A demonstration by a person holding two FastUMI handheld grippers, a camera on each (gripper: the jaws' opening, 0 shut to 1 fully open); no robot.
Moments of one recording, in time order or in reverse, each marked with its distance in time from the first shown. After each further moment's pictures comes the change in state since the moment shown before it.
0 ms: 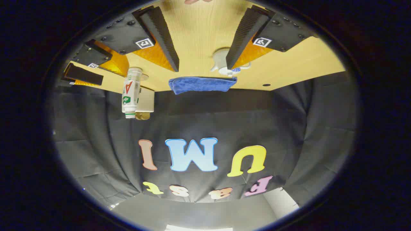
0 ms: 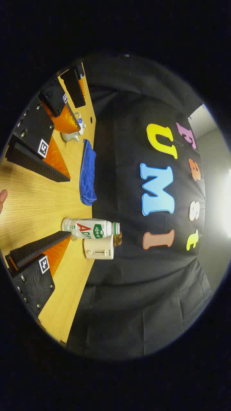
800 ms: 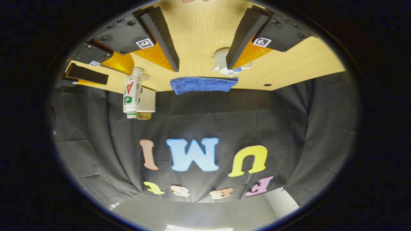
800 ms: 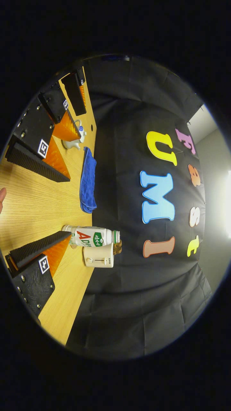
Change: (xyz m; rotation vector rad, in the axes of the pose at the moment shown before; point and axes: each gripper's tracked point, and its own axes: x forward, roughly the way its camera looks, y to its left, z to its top) left arm 0.000 -0.001 0.001 0.000 0.000 -0.006; right arm 0.001 0.009 0.000 -0.006 -0.001 0.064
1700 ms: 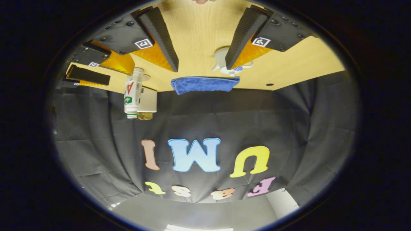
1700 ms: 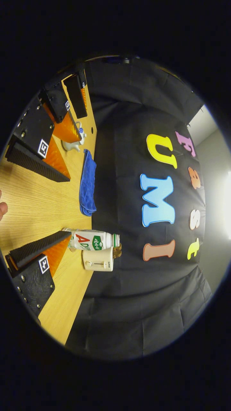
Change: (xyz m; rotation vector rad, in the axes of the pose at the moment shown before) left arm 0.014 0.015 -0.002 -0.008 0.005 -0.013; right arm 0.008 0.002 0.001 0.014 0.001 0.038
